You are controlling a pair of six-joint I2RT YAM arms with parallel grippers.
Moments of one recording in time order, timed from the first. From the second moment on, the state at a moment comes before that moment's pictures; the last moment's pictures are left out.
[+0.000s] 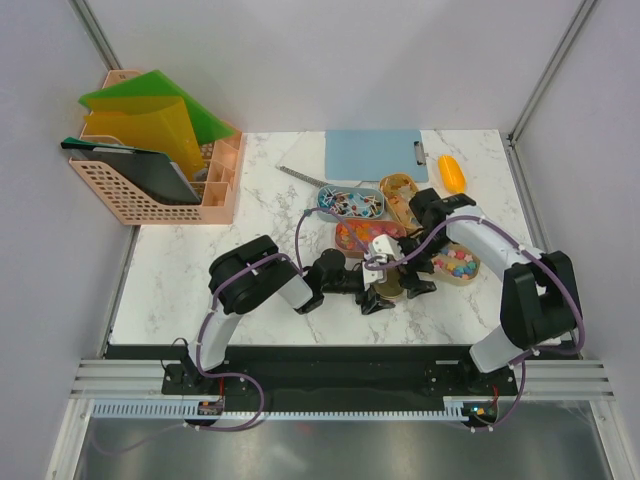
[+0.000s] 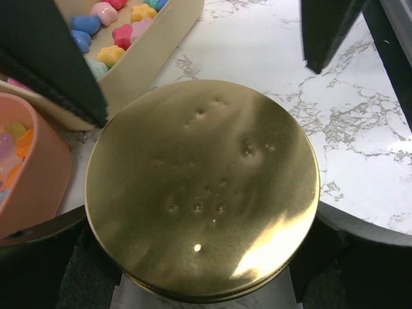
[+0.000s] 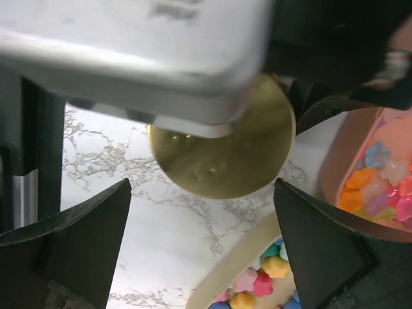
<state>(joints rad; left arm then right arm) -0.92 2.16 0.82 1.11 0.58 0.21 0.33 1.58 1.13 -1.12 -0.57 -1.43</state>
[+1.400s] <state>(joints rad) -0.91 2.16 0.83 1.10 0.62 0.21 0.35 1.54 1.08 -1.01 -0.59 -1.29</state>
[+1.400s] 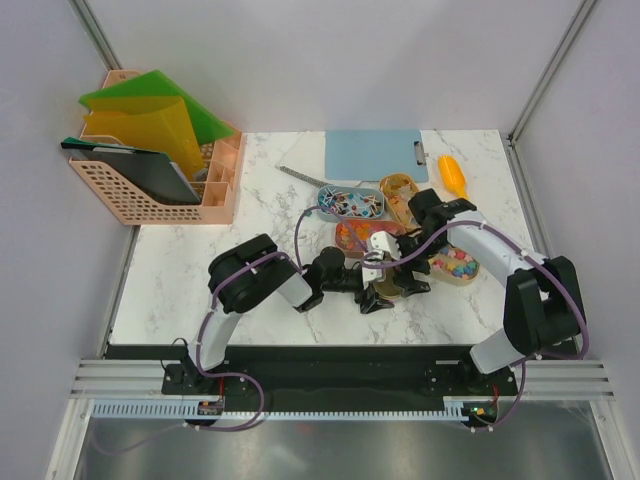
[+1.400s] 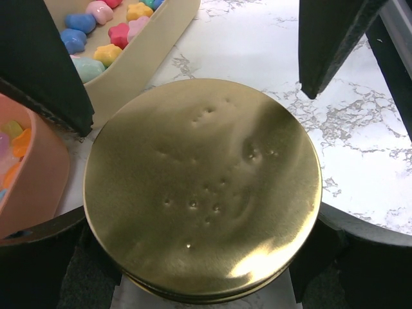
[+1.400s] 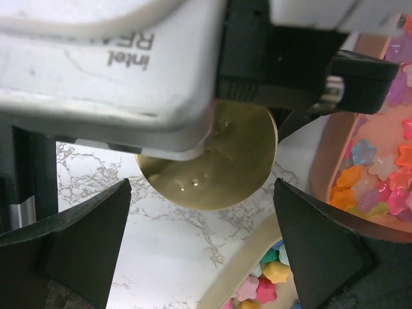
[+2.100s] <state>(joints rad) -0.90 2.16 0.84 1.07 0.66 0.21 0.33 1.22 0.83 -1.17 -0.52 -1.25</state>
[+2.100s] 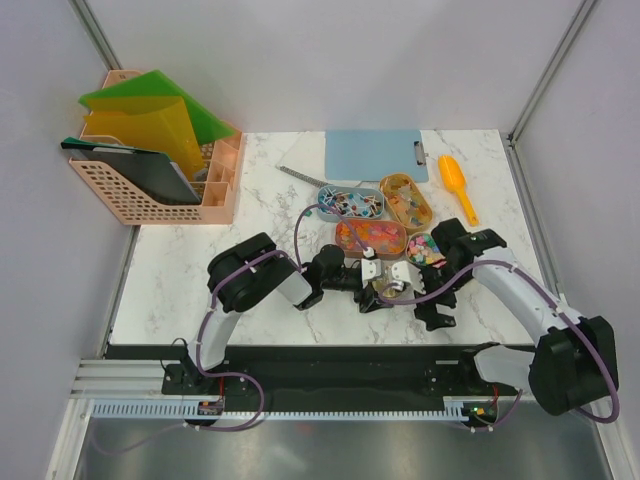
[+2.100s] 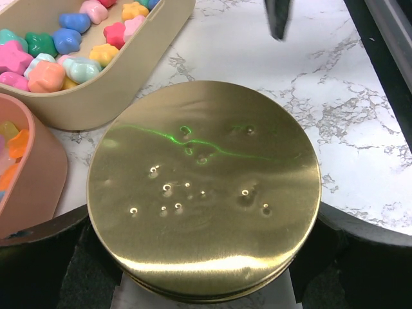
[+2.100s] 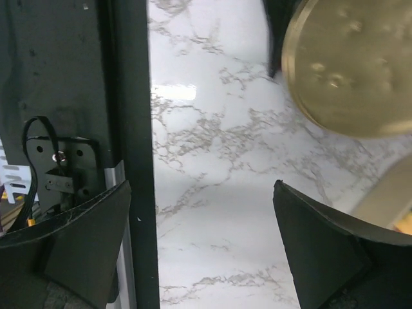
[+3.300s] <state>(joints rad) -0.89 2.15 0.85 1.03 0.67 0.21 0.31 1.62 1.16 -1.18 -0.63 -1.31</state>
